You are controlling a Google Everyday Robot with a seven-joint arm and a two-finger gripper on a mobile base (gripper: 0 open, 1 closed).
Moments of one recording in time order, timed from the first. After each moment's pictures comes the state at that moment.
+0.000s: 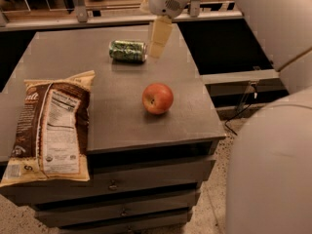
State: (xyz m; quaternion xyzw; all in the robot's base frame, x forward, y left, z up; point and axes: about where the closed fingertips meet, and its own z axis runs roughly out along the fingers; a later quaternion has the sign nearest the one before) arm 0.658 0.016 0.959 -0.74 0.62 0.07 0.25
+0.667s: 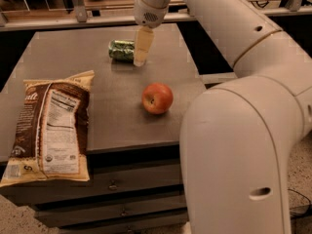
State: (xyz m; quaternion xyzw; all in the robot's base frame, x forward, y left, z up) arm 0.721 0.044 0.906 -0.71 0.67 0.03 0.21
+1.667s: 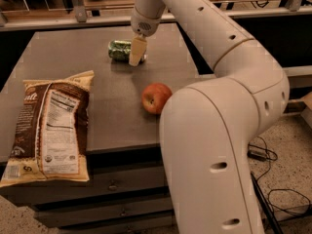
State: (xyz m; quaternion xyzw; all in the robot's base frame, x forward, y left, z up) arm 0.756 0.057 0.864 -0.68 0.71 0.04 0.20
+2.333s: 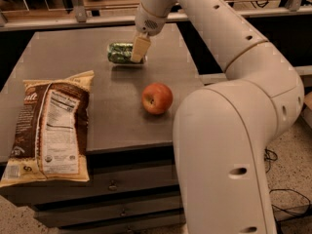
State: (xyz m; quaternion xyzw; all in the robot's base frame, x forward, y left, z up) arm 0.732 0.054 0.877 -0.69 0.68 0.09 0.21
